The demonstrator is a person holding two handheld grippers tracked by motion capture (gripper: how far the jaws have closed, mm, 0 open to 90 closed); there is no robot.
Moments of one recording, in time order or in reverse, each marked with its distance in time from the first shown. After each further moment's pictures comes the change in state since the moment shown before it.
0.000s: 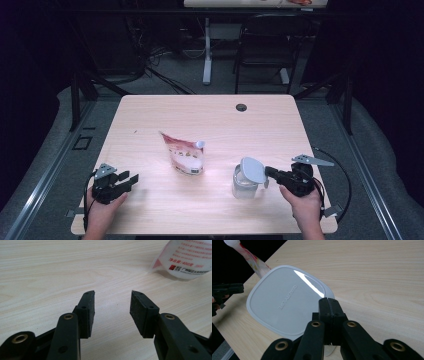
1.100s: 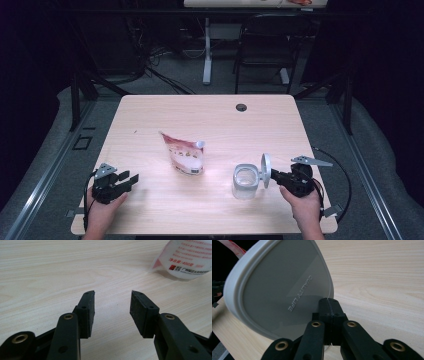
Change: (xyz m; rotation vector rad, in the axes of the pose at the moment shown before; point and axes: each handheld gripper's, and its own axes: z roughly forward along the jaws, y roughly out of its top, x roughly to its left) left arm 0.000 0.000 0.000 0.000 -0.001 -0.001; right arm -0.006 -0.005 0.004 0.023 -0.021 0.023
